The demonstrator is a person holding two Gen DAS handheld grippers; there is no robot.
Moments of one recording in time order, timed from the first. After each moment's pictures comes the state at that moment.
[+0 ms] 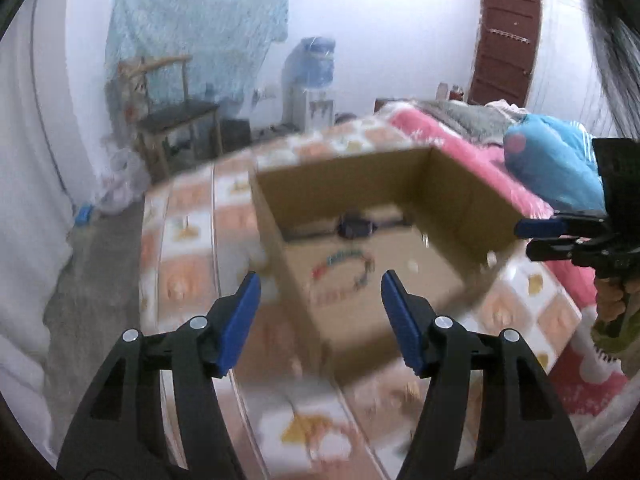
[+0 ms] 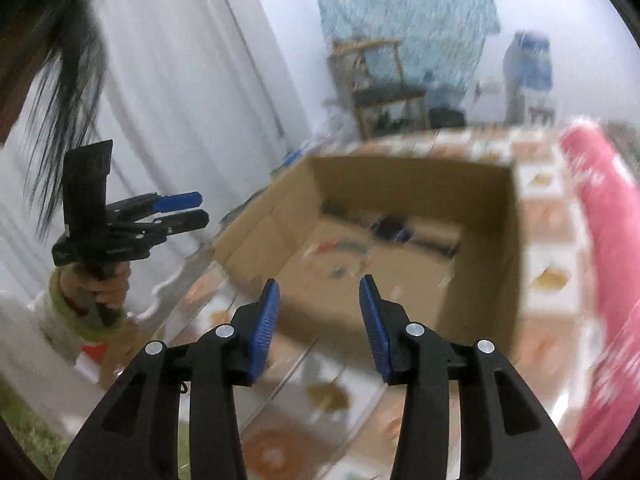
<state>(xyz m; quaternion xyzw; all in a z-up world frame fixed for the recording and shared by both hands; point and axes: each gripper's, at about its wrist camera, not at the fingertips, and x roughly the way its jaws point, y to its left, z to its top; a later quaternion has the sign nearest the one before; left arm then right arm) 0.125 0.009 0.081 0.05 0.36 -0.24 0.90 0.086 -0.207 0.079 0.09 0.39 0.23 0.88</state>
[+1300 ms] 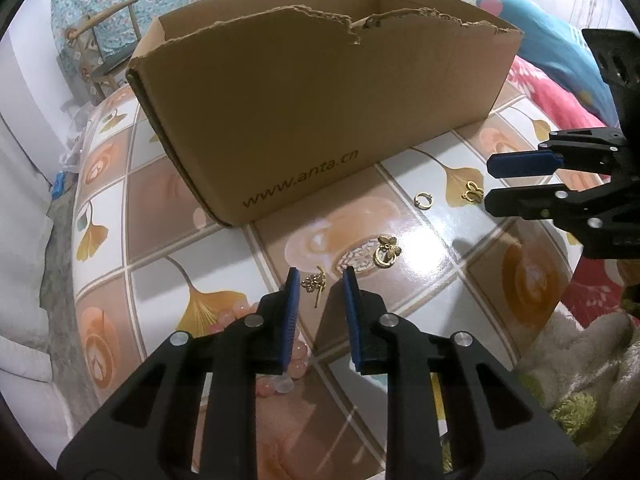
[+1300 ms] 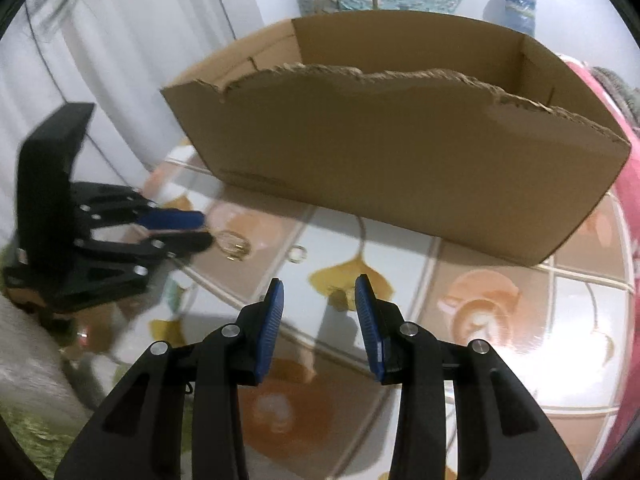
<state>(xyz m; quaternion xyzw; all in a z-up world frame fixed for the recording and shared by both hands) 0.080 -0.036 -0.030 0.15 0.47 -0.27 0.83 0.056 -0.159 -0.010 0.01 0.48 0.13 0.87</state>
